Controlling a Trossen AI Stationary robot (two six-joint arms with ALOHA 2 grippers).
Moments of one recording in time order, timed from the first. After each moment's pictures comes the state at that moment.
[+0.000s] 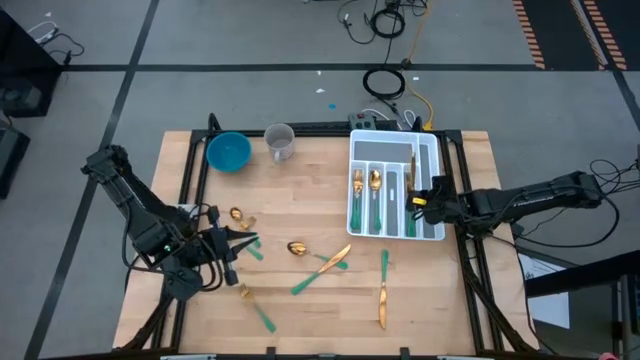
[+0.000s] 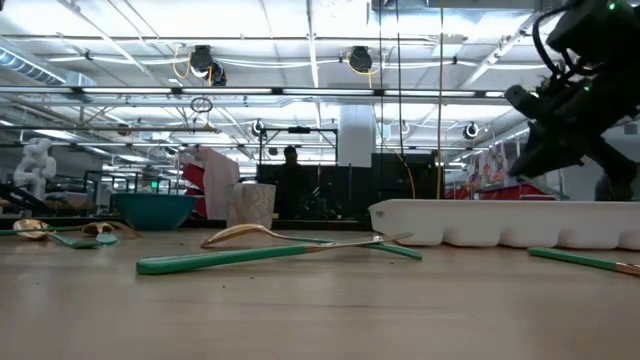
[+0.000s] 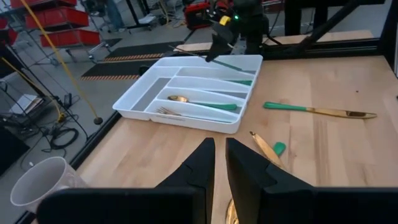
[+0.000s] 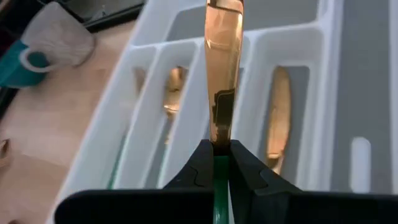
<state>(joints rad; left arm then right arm) -0.84 1.15 1.01 -0.70 -1.08 -0.57 0.12 0.70 0.35 -0.62 0.72 1.46</state>
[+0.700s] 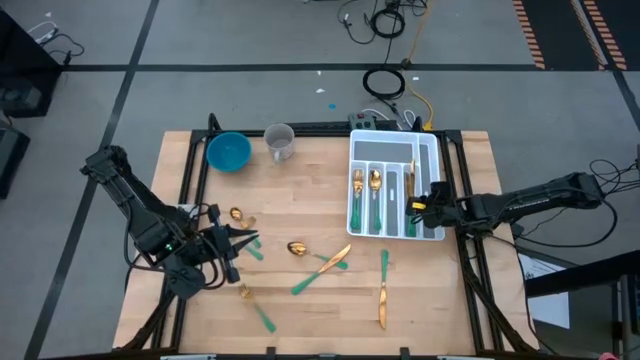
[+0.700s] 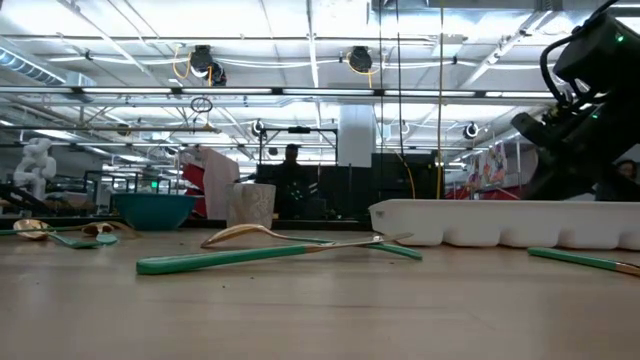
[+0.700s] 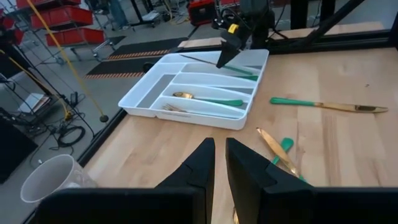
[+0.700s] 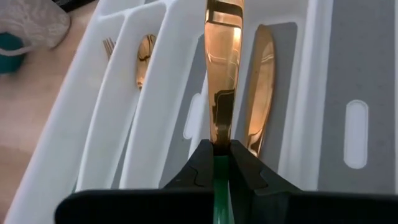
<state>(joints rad) -0.82 1.15 1.01 -0.73 -1.07 -0.57 0.11 0.71 0.22 -0.50 0.65 1.52</state>
